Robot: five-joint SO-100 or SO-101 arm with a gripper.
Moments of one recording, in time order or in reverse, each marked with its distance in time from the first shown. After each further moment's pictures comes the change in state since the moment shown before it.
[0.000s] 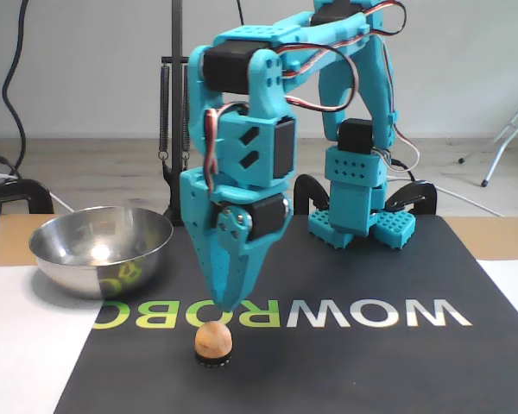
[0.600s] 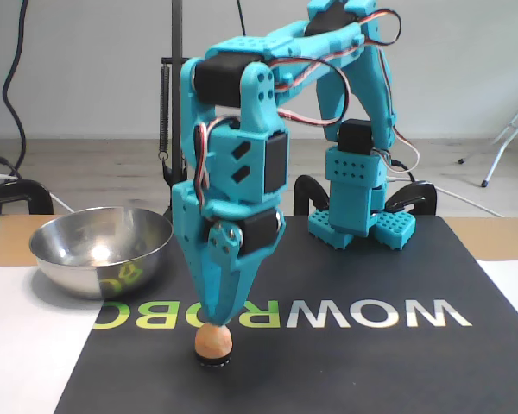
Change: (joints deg) arm 0.3 -5.1 -5.2 -0.3 0.0
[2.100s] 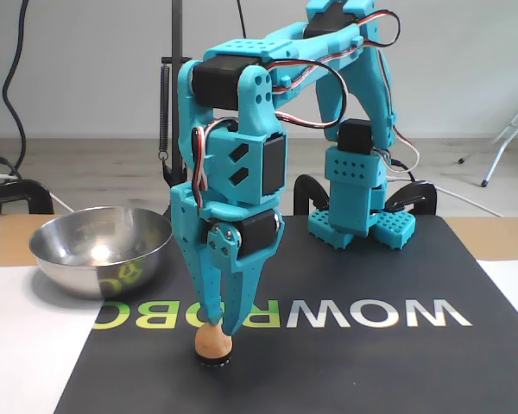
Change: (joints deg) arm 0.3 -0.4 -0.4 0.4 0.0
